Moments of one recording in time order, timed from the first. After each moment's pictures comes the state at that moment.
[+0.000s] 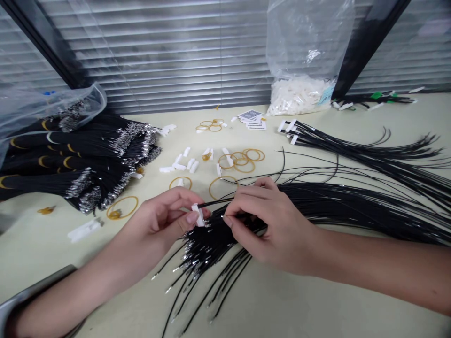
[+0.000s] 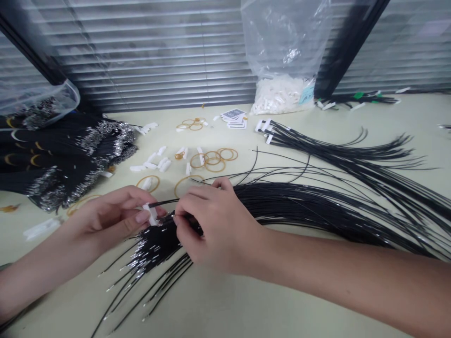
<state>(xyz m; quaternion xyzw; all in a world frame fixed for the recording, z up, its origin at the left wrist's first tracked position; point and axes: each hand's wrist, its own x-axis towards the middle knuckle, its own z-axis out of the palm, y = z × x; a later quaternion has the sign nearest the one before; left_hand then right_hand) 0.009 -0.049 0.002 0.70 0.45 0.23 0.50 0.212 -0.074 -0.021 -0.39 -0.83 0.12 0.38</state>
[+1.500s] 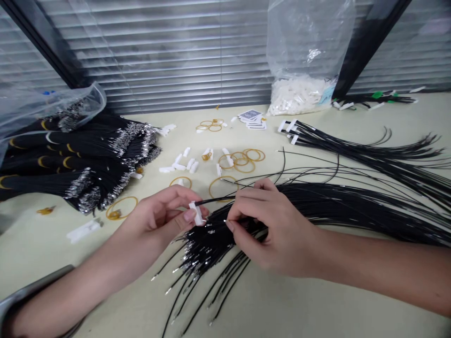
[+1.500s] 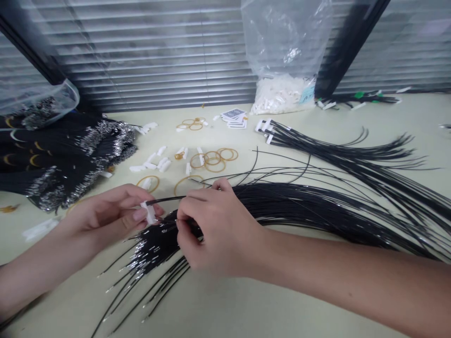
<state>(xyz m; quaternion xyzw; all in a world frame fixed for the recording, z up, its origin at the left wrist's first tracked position) 0.008 -0.046 0.001 0.65 0.46 0.24 0.55 0.212 -0.074 -0.020 -0.39 -0.84 0.13 0.37</state>
